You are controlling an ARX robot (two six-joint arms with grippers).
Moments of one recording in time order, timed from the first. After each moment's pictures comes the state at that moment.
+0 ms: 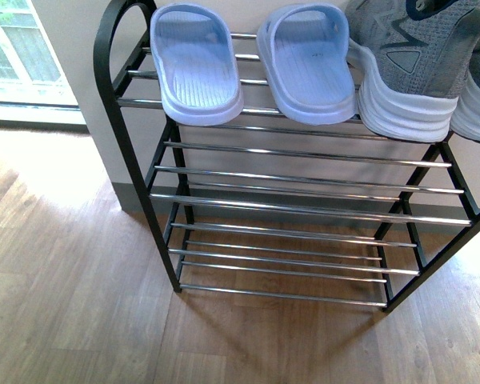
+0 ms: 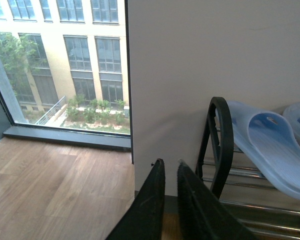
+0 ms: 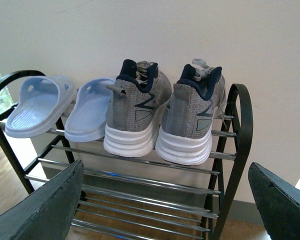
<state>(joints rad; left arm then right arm) -0.10 0.64 0.13 0.50 -0.10 -0.01 0.00 0.00 0.02 0.00 0.00 0.00</state>
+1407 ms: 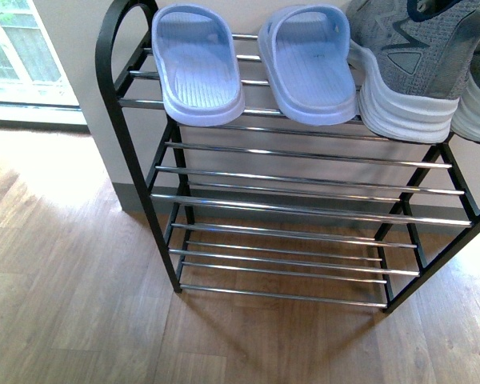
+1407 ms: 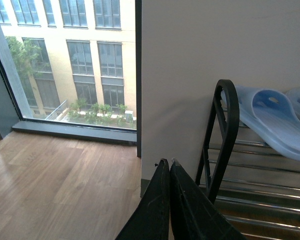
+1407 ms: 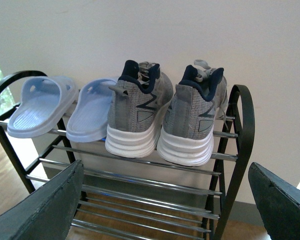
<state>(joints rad) 0.00 0.02 0.01 0.00 0.00 -0.01 0.00 0.00 0.02 0.00 0.00 0.00</state>
